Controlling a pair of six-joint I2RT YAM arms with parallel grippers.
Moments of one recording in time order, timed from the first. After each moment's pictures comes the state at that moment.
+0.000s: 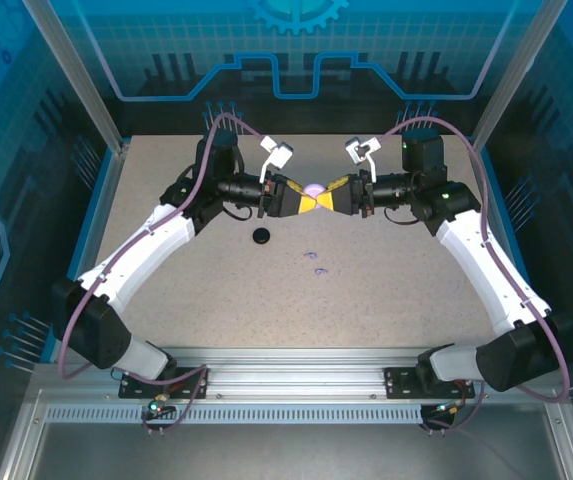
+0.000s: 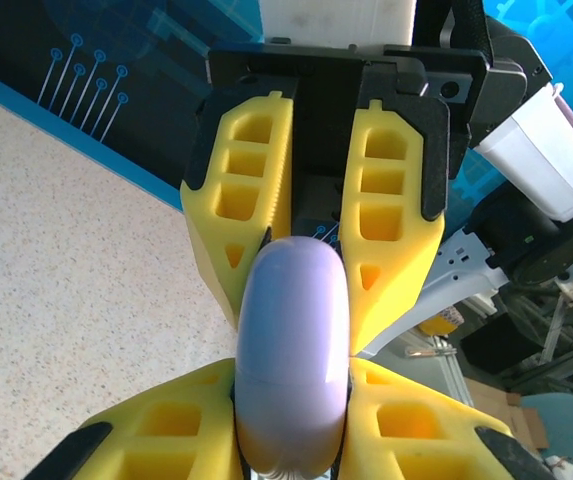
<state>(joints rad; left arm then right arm) -0.46 1.49 1.38 -0.21 1.13 -0.36 0.31 1.34 1.37 -0.52 -1.13 0.18</state>
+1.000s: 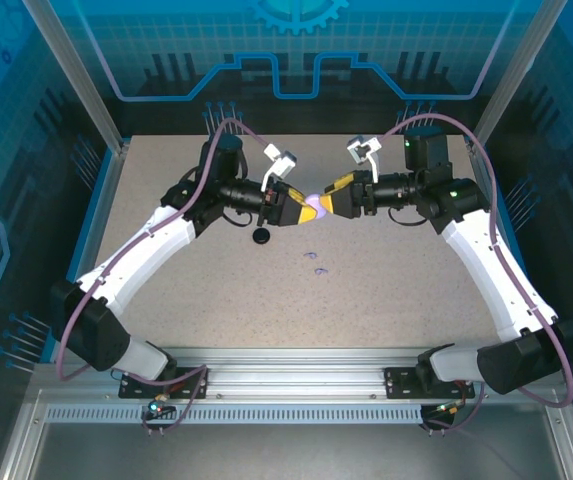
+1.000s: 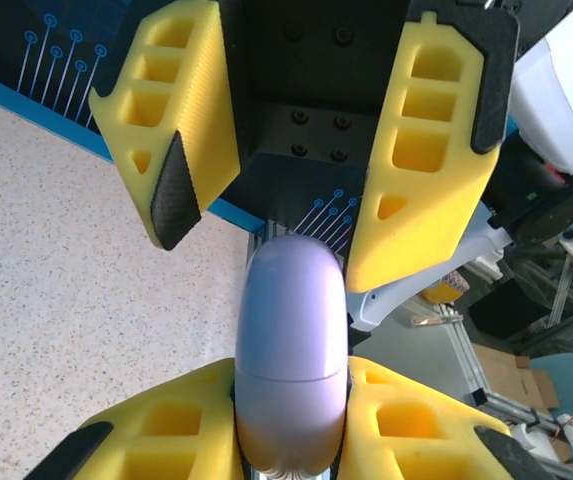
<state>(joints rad) -0.48 1.48 1.38 -0.31 1.14 -0.20 0.32 1.33 1.46 -0.70 -1.00 0.06</state>
